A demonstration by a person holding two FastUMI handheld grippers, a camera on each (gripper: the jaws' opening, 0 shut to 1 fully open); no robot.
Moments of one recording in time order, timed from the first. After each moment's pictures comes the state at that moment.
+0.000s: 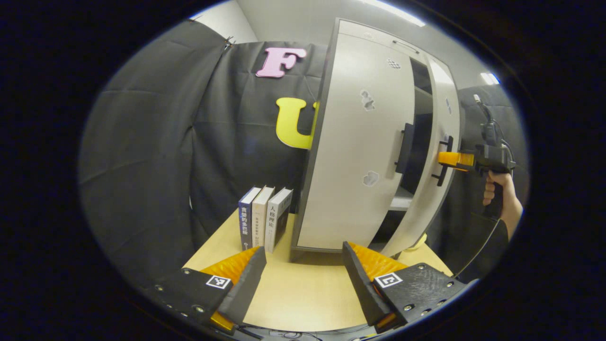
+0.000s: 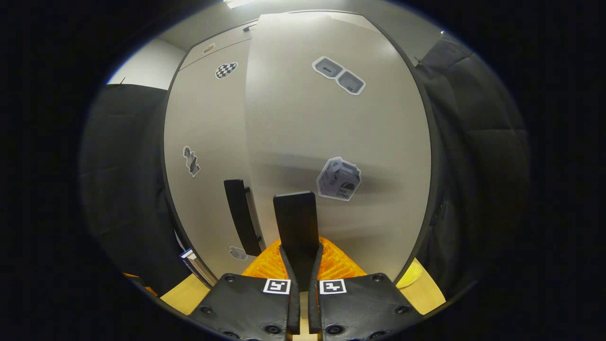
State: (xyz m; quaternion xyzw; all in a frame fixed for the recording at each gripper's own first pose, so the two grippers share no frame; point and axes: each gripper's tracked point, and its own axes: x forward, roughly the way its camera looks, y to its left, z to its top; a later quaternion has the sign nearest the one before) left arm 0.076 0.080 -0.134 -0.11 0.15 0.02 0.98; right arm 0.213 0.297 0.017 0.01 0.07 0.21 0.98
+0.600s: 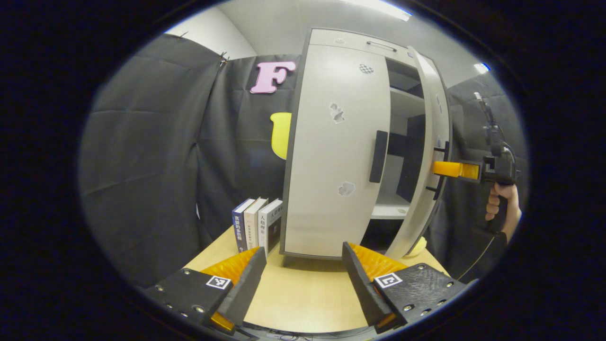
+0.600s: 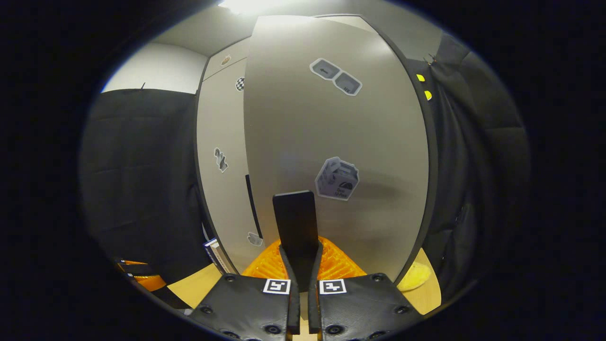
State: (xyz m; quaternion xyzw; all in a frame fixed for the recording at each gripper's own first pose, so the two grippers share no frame) left arm 0.053 -0.009 -0.094 -0.08 0.12 0.06 0.99; right arm 0.186 0.277 0.015 0.01 0.06 0.31 0.95
